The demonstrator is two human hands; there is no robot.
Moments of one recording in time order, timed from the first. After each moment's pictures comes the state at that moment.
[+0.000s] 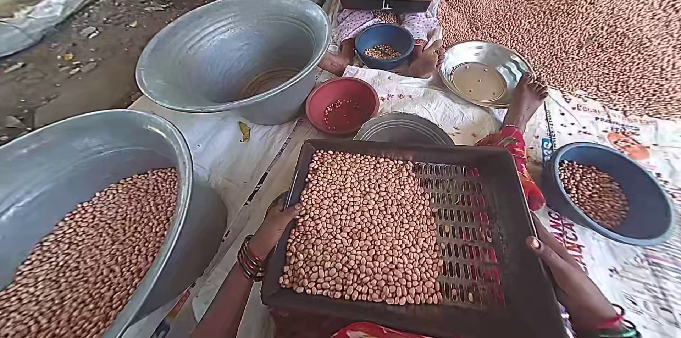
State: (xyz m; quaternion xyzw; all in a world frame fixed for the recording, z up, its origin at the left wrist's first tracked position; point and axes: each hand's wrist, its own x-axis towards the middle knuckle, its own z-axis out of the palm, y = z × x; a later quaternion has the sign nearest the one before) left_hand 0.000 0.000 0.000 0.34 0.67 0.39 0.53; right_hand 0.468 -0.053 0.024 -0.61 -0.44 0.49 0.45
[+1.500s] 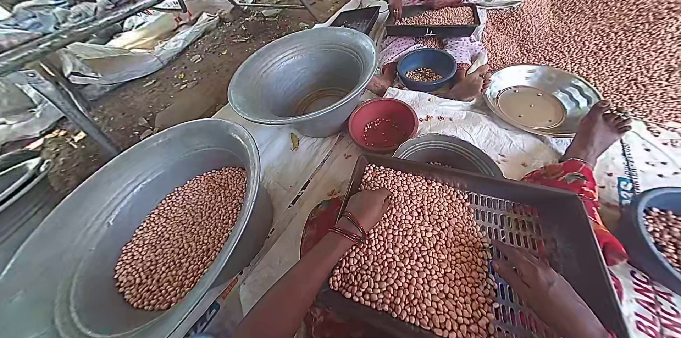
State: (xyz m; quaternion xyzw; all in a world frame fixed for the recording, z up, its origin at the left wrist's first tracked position) left_hand 0.083 0.075 0.049 0.70 0.63 -0.10 0.31; right_hand 0.403 -0.012 0.021 -0.60 -0.75 0.26 0.11
